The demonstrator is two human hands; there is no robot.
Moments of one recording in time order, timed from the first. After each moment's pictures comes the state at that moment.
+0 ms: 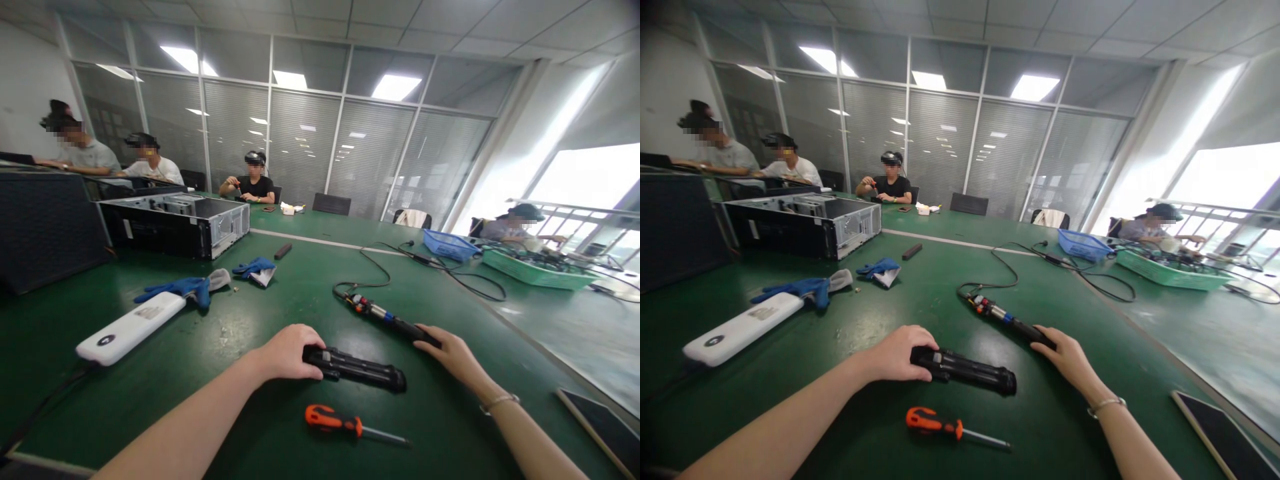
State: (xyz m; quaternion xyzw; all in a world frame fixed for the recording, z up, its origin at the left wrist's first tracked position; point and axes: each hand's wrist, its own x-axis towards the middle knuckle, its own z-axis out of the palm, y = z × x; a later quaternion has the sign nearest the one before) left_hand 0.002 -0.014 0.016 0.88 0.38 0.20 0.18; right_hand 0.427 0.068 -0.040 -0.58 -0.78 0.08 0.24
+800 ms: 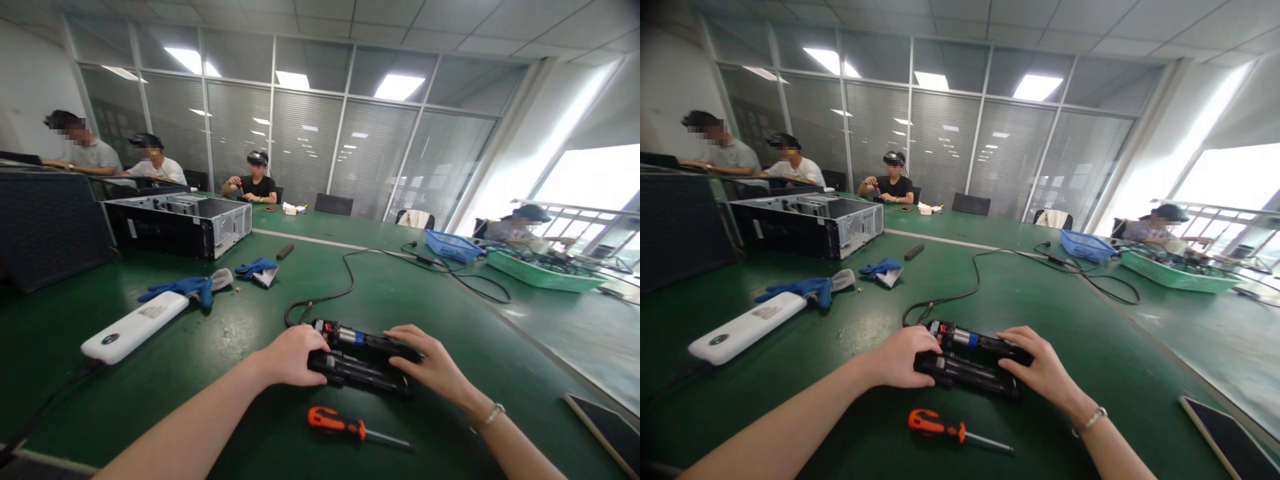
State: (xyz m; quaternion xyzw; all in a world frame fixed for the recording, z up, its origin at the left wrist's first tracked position) left_hand 0.005 -0.020 0.018 0.90 0.35 0.23 0.13; right_hand 0.335 0.012 0.008 -0.39 -0.87 0.13 0.28
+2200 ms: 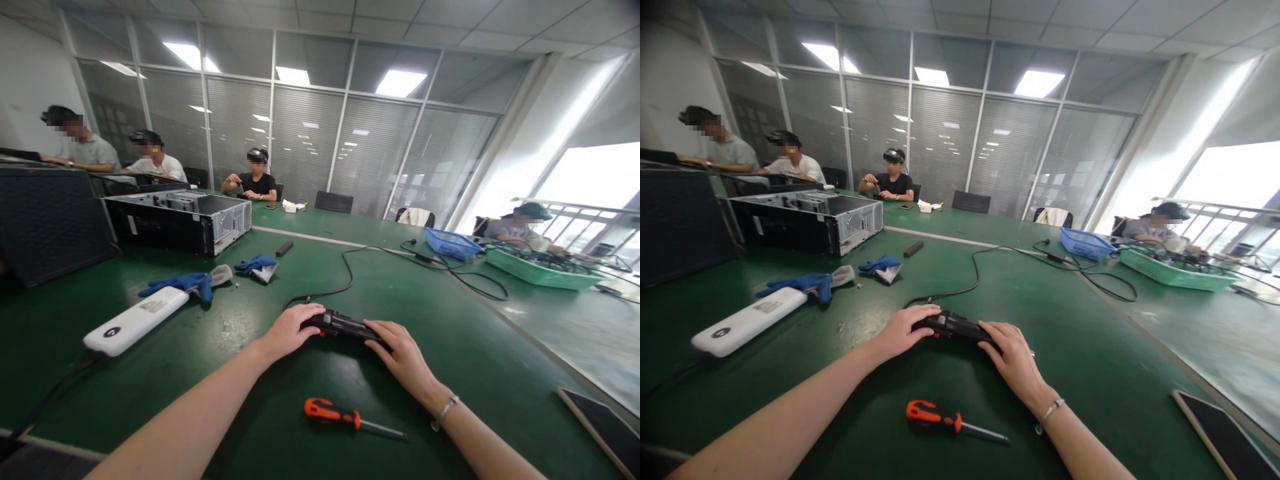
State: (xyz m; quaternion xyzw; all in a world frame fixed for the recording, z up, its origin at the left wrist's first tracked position) left_hand 0.001 0.008 -0.001 0.82 0.41 0.37 0.15; right_hand 0.298 0.014 -0.015 -0.40 -0.86 0.00 0.31
